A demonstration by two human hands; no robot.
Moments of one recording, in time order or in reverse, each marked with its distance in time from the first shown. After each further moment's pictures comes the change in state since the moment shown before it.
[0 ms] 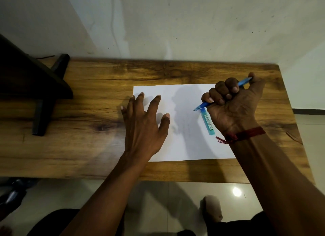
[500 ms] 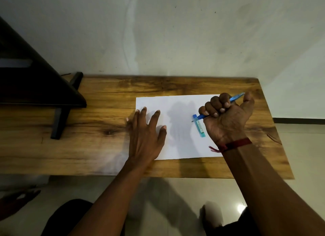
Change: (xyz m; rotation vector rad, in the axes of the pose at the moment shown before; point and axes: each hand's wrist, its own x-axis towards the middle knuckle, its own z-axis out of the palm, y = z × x) left_hand -0.019 -0.004 0.006 0.087 0.026 0.058; right_hand -0.037 -0.011 -0.003 0.044 -0.057 -0.043
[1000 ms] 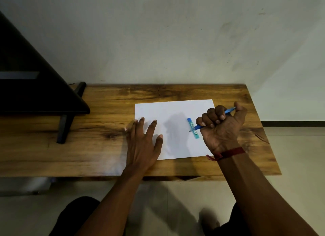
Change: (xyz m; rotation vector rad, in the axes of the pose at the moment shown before) left_hand -0.020 -0.002 -0.005 0.021 -0.010 0.004; right_hand -0.031 -0.005 -0.003 -0.019 0.037 -0.036
